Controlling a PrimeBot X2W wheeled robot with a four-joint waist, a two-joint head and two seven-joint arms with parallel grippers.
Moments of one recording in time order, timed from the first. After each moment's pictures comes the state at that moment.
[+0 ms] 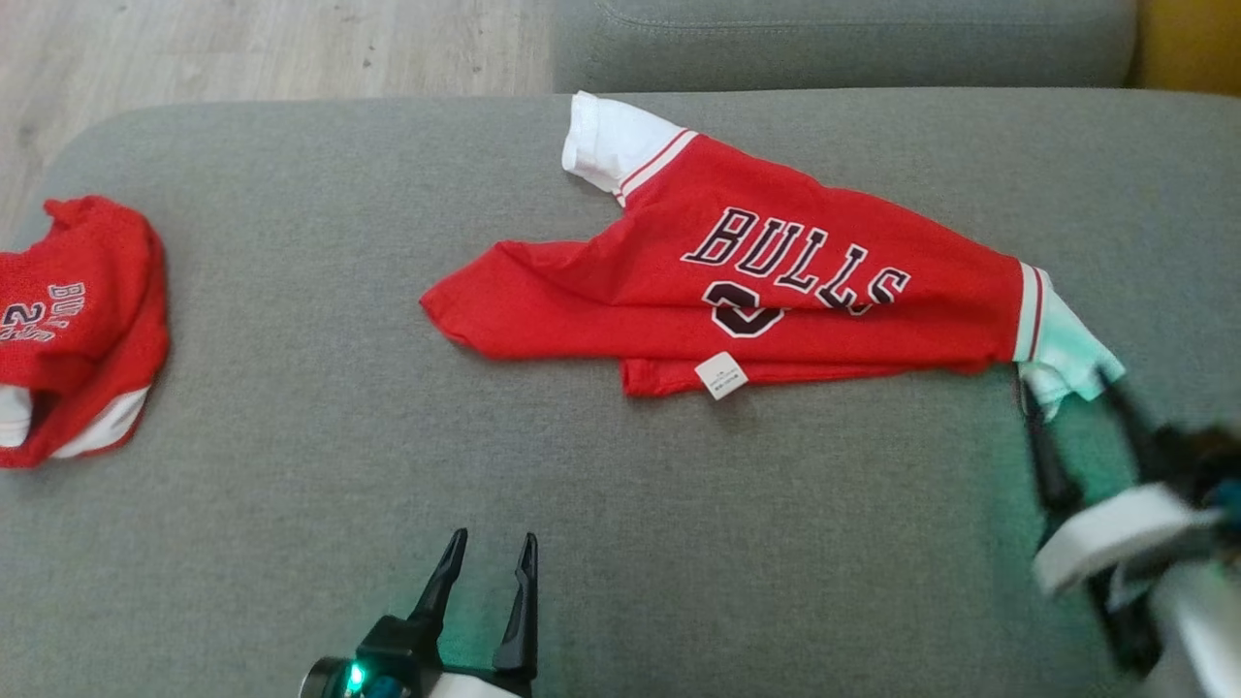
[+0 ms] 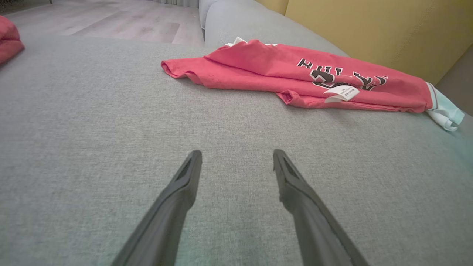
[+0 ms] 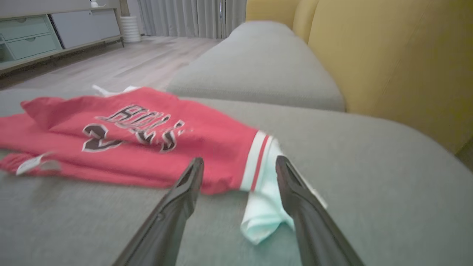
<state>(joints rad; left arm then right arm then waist) 0.01 0.05 -0.44 0.38 -0.32 0.06 -0.25 -0.23 -0.36 0.17 0.54 0.29 0.13 -0.26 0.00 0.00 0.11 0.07</state>
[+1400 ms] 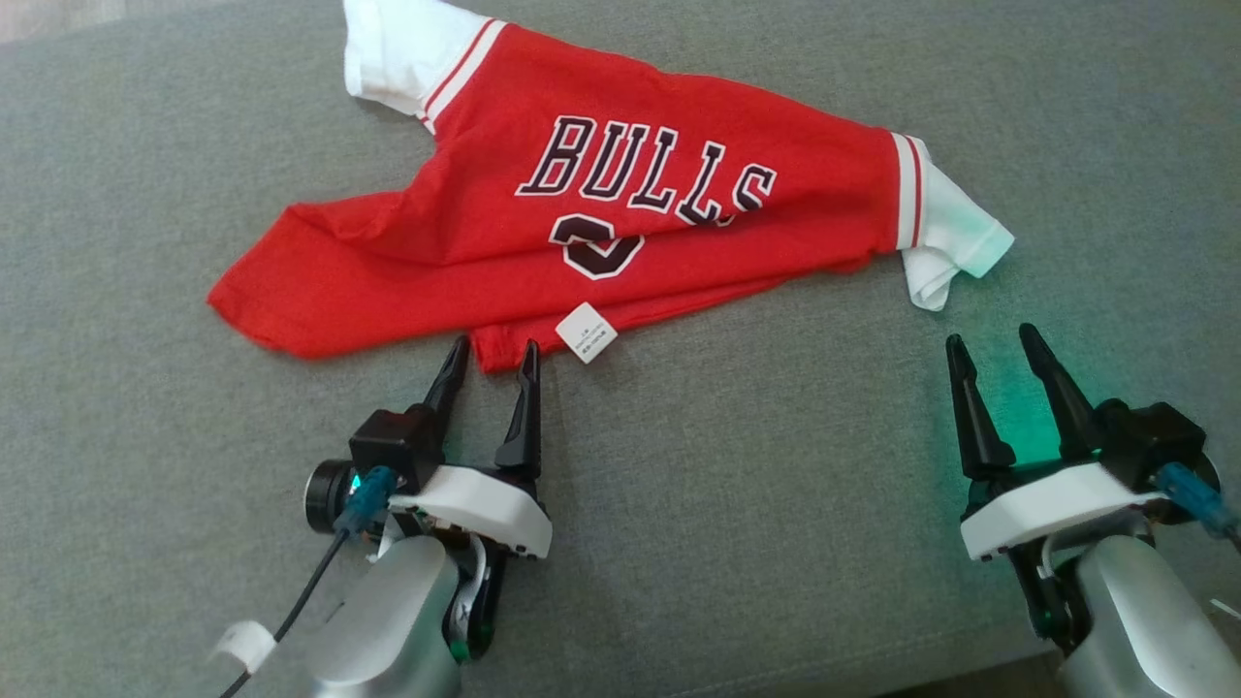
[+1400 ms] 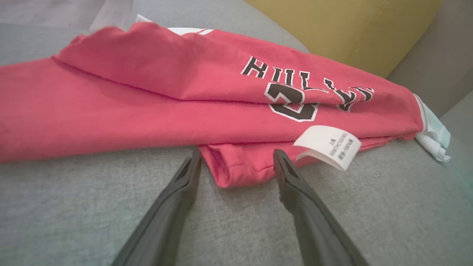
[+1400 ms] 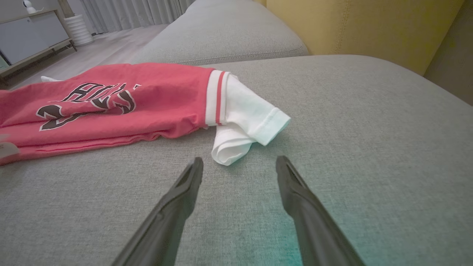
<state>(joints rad) -0.40 0.05 -0.54 0.59 -0.52 0.01 -0.26 -0.20 -0.21 0.16 0.42 0.28 0.13 -0.26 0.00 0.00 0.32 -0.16</state>
